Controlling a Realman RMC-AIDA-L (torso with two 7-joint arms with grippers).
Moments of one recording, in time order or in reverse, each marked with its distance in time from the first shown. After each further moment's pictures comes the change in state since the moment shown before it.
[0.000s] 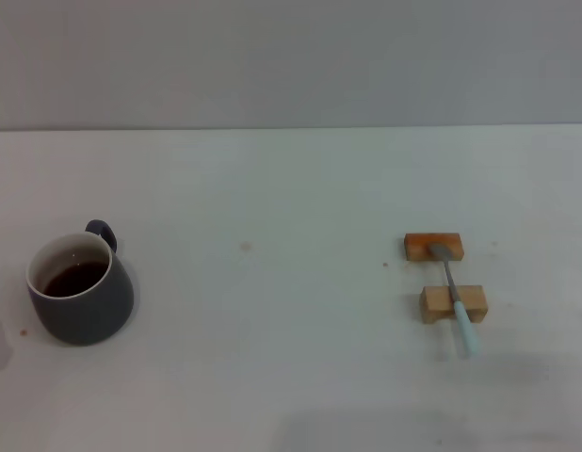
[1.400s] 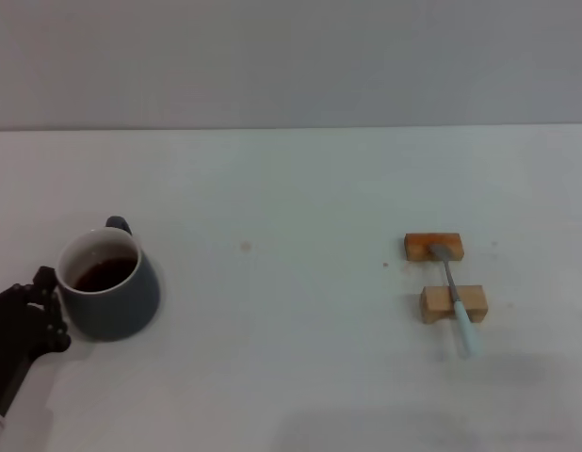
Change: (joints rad) left arm -0.071 -0.002 0.197 -0.040 0.002 -0.028 0.010; right arm 0.000 0.000 0.000 0.001 -0.002 -0.003 0.001
